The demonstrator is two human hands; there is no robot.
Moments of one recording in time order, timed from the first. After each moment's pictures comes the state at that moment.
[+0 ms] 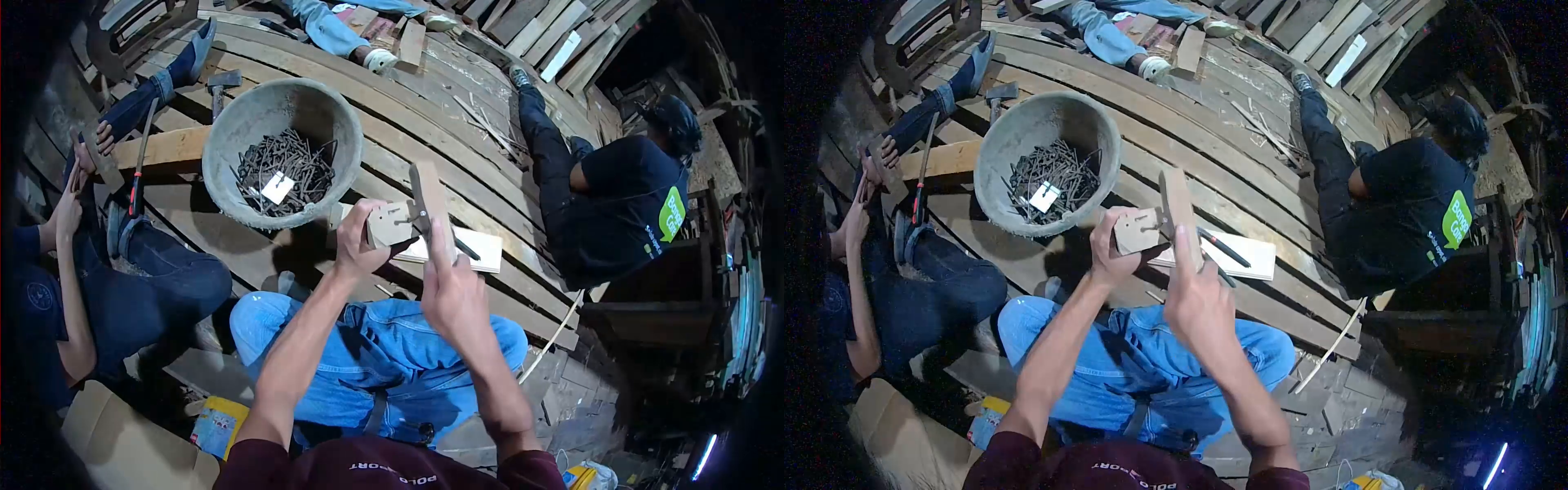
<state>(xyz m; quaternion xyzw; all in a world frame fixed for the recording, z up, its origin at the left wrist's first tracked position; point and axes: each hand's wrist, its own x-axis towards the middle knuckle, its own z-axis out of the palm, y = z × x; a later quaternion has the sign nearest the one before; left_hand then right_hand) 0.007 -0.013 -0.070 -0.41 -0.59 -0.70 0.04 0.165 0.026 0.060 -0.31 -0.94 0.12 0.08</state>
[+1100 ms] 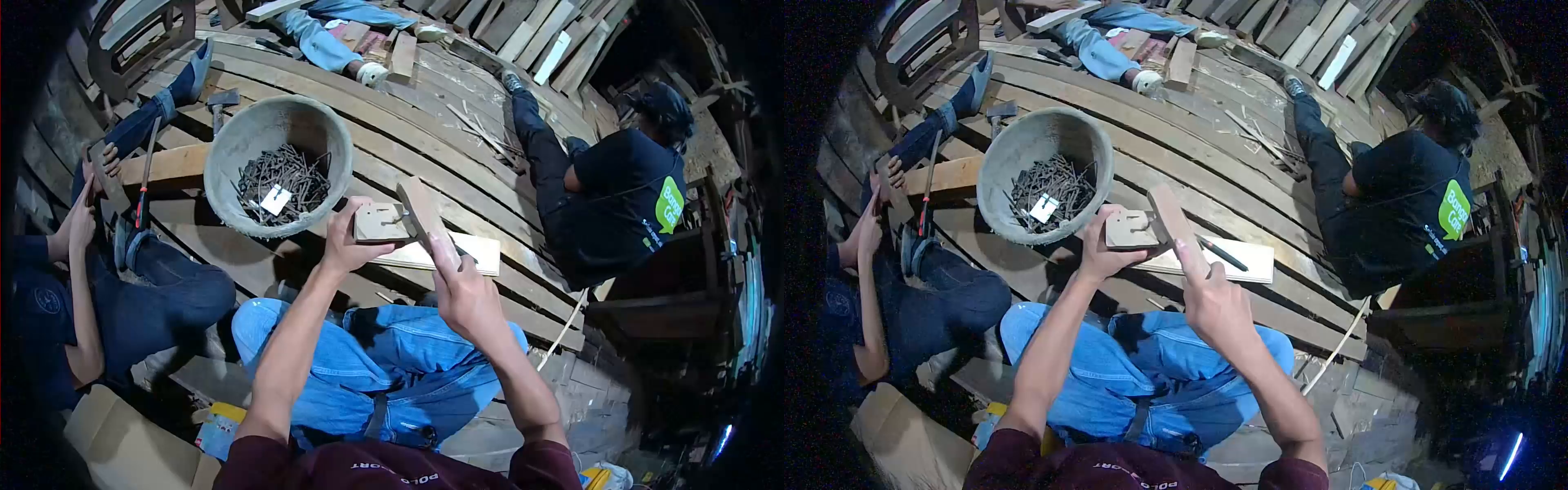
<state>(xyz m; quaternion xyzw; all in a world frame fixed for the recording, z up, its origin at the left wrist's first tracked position) -0.016 -0.016 -0.067 -0.45 -0.58 -0.68 -0.04 0.197 0.059 0.059 -0.24 -0.97 0.08 0.04</state>
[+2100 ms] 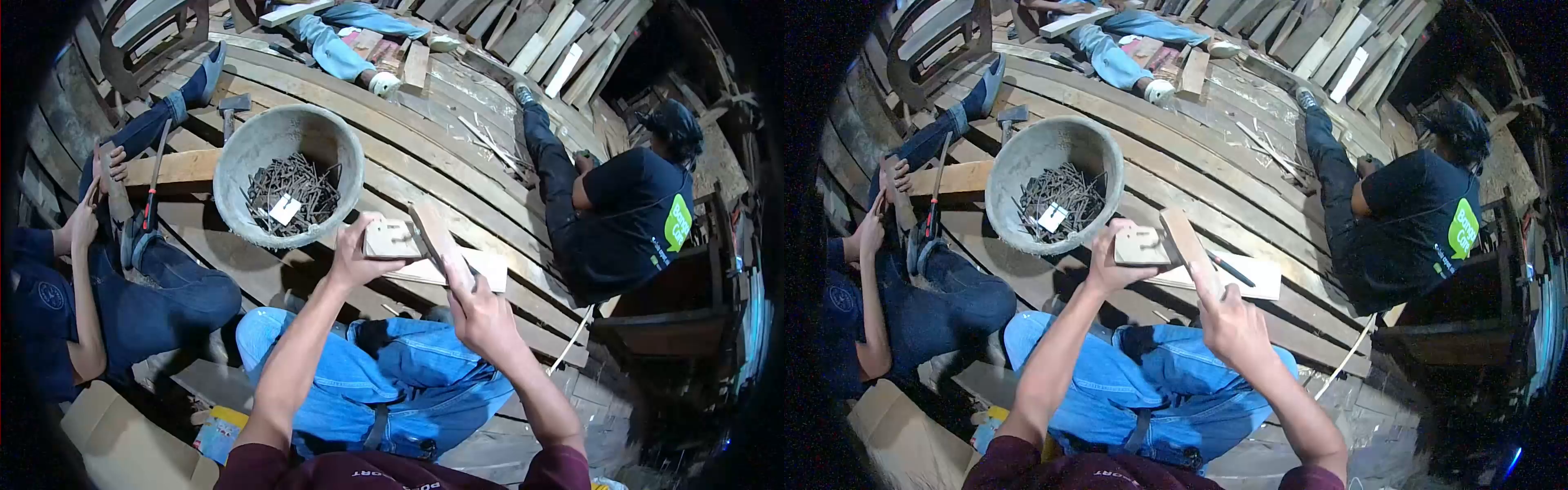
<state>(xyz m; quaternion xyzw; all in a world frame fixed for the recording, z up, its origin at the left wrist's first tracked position) -0.019 -0.016 -0.065 -0.47 -0.60 -0.64 -0.01 0.213 0.072 0.063 -0.21 -0.97 0.08 0.00</state>
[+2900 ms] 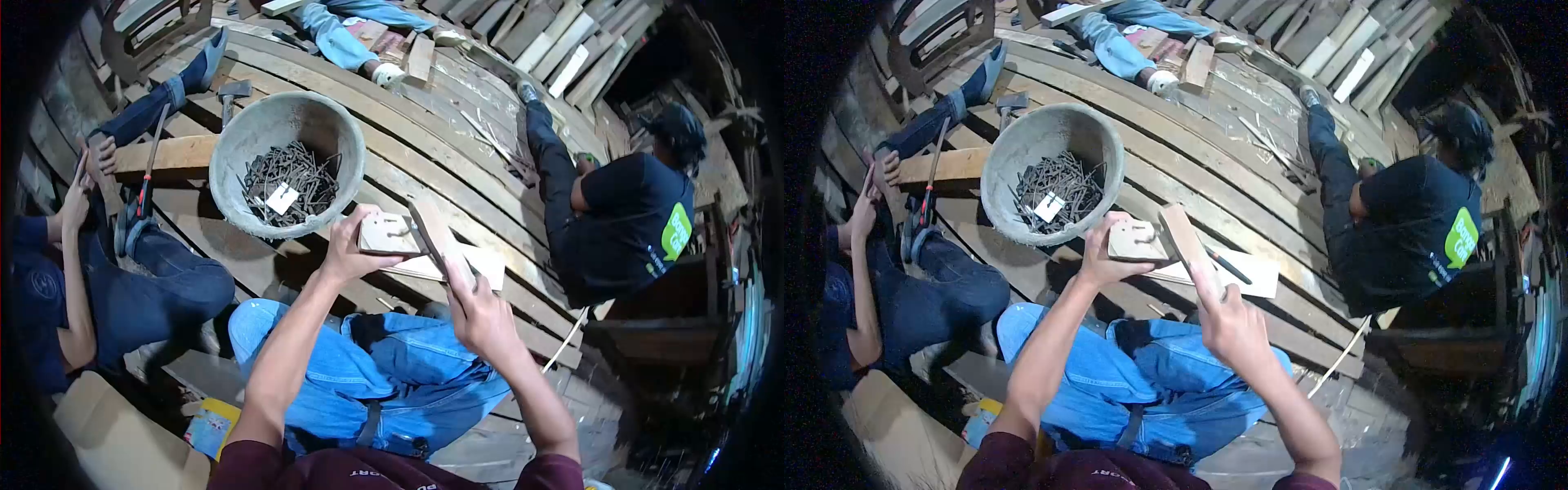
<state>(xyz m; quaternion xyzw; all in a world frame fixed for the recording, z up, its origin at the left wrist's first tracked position) -0.018 -0.021 -0.065 -0.46 -0.61 -0.64 -0.03 0.214 0.072 0.061 -0.21 -0.97 0.08 0.01</state>
